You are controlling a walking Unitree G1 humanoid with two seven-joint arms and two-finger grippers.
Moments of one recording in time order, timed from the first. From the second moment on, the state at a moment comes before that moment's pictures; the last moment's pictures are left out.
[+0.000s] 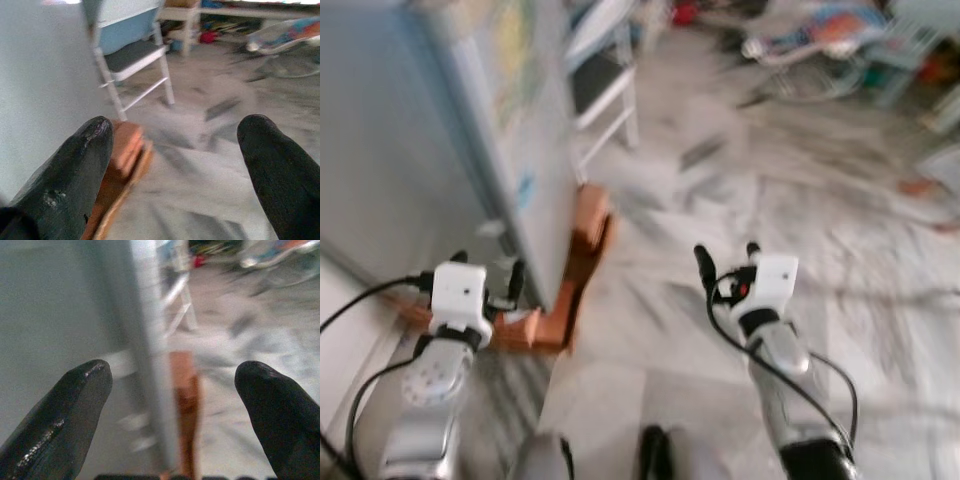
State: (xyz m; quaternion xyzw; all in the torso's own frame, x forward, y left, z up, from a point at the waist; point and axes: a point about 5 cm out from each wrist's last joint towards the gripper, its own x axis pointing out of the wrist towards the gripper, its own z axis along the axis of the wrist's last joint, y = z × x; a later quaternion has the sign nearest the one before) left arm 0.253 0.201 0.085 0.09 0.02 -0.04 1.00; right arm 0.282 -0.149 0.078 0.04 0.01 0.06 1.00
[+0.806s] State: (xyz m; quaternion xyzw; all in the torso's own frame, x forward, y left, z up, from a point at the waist) left arm 0.302 0.207 0.096 0.10 -0.01 0.00 0.99; right arm 0.282 -0.154 0.078 0.03 0.01 0.06 1.00
